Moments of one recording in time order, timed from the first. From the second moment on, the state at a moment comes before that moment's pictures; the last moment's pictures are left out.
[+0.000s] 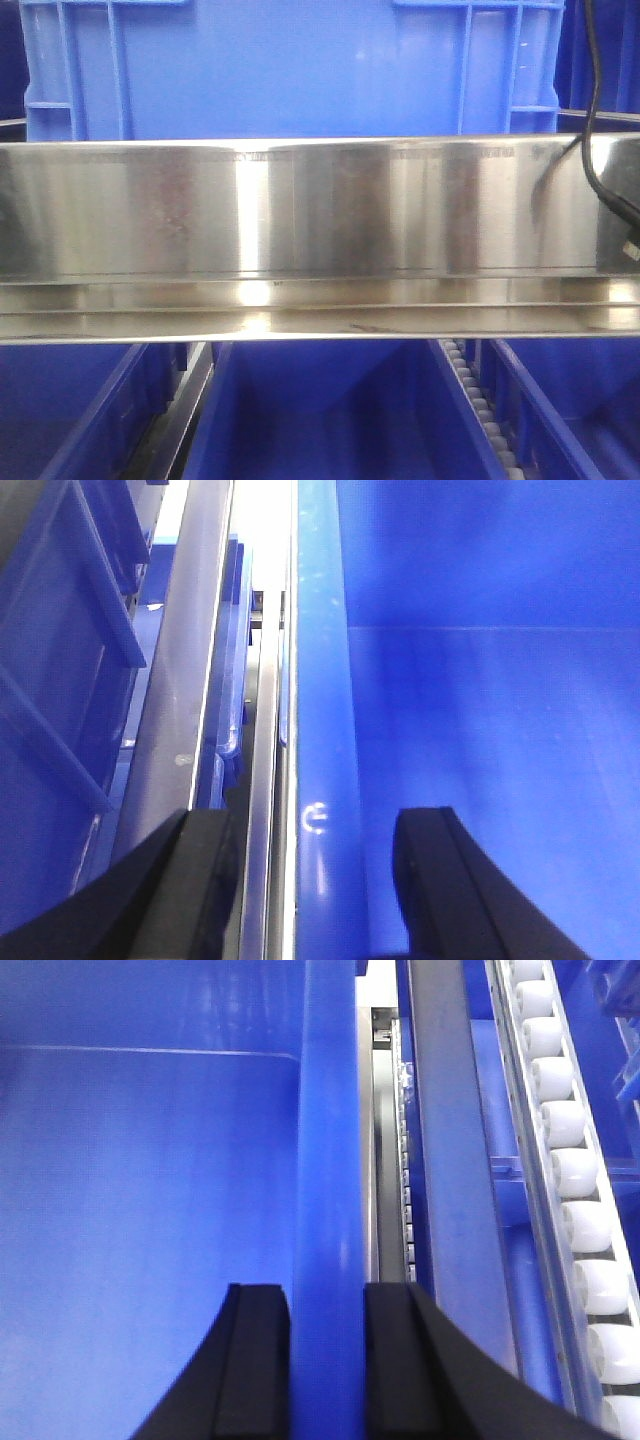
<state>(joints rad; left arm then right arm) -0.32 1.89 -2.03 0.32 1.01 -0.42 0.53 1.99 -2.18 -0.16 1.18 0.31</state>
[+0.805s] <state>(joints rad) -0.32 1.90 -2.03 0.33 1.01 -0.42 0.53 1.99 -2.19 -0.16 1.18 0.31</state>
